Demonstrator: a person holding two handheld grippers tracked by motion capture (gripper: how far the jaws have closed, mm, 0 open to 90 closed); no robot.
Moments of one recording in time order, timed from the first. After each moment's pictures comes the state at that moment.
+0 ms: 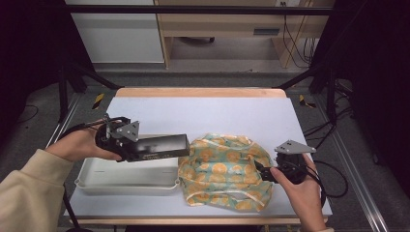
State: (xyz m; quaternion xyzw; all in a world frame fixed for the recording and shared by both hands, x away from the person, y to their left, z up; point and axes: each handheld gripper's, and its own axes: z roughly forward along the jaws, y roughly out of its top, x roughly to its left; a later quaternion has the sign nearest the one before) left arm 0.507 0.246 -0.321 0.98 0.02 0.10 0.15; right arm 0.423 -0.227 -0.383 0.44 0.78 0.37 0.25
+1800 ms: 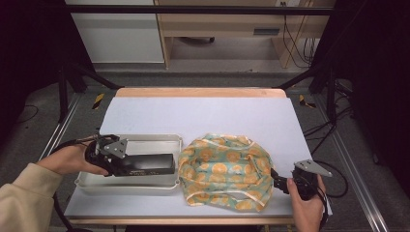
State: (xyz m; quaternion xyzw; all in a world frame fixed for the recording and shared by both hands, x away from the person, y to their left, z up) left arm 0.499 0.289 -0.380 0.99 0.00 0.06 0.14; right arm 0.407 -0.276 -0.457 0.56 0.68 0.38 0.28
